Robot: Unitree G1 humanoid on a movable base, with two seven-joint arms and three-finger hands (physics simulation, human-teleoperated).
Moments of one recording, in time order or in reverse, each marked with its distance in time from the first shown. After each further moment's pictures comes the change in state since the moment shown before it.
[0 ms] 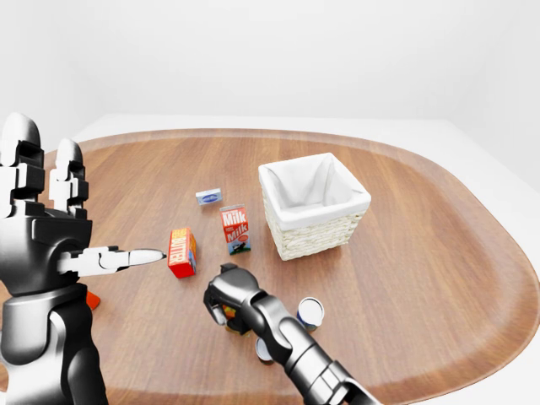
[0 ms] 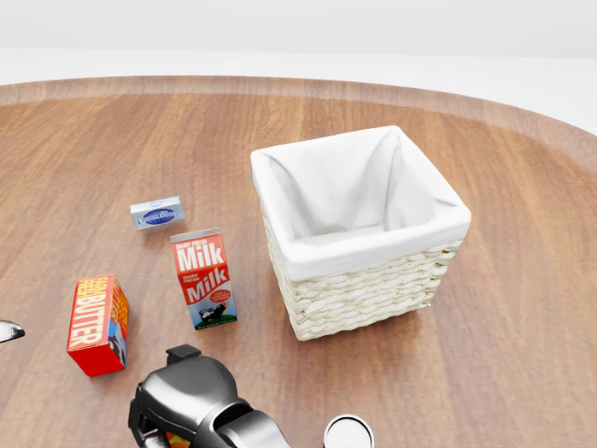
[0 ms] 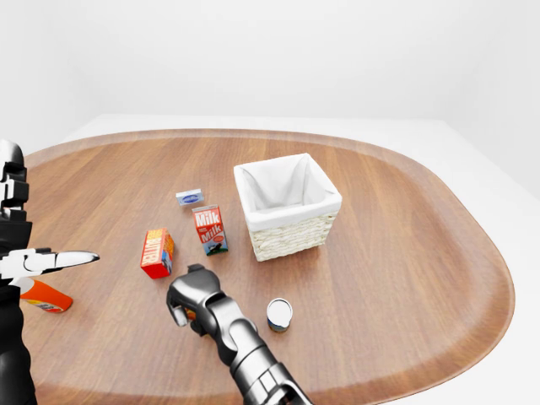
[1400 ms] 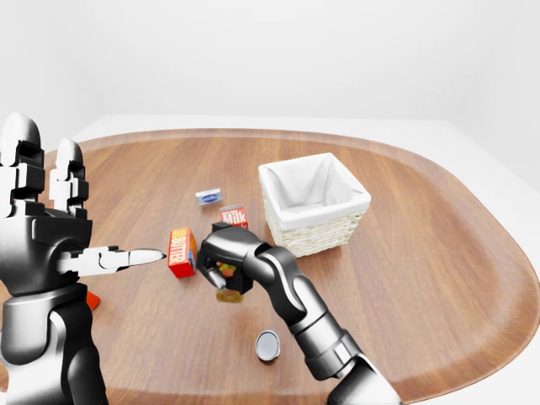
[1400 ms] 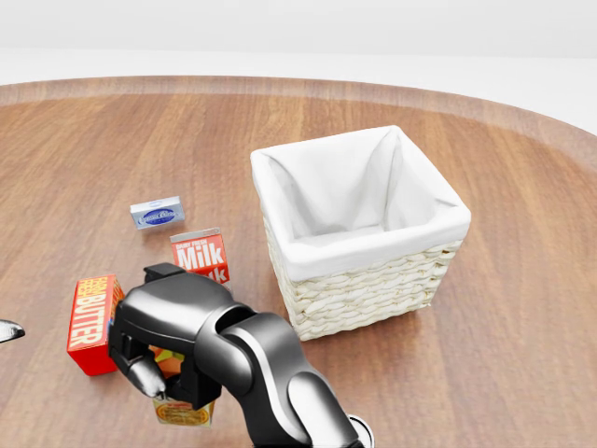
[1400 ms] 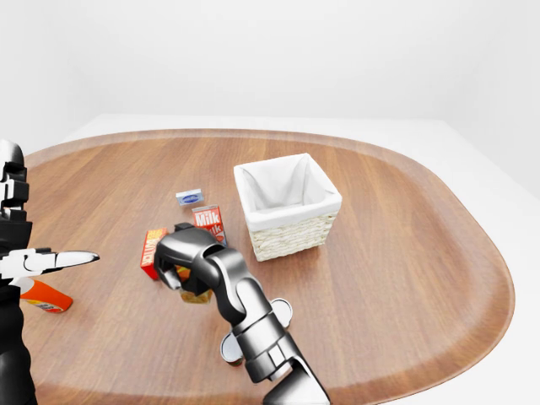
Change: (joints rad) left arm 0.000 0.000 0.000 0.000 0.000 0.000 0.000; right arm -0.160 -0.023 -0.100 -0.339 0.104 0.000 0.442
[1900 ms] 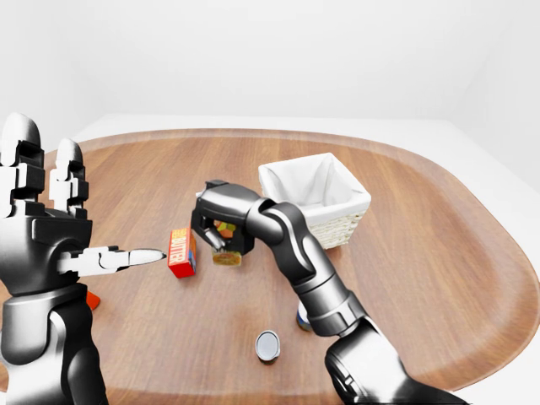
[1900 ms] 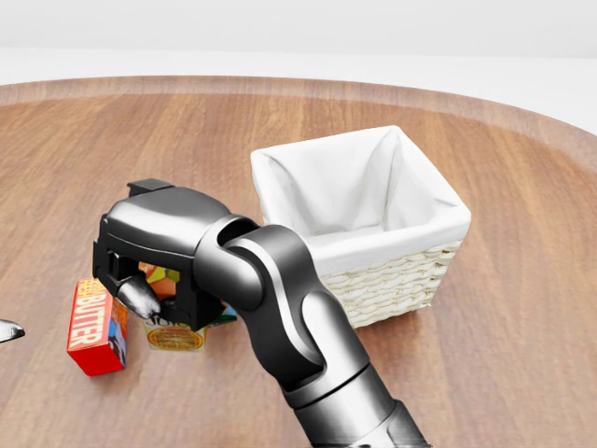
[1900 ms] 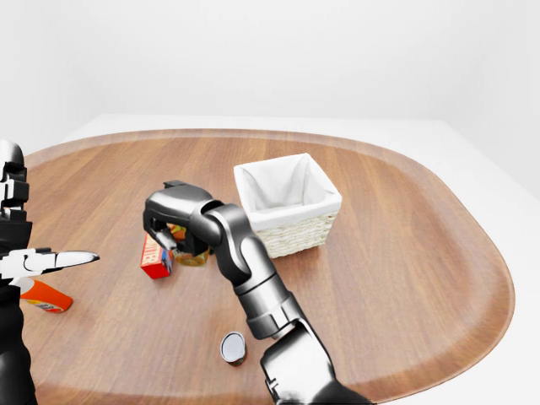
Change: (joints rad) left arm 0.000 0.000 0.000 0.000 0.000 0.000 0.000; right arm -0.264 -0.049 -0.098 -0.031 0.107 0.000 0.103
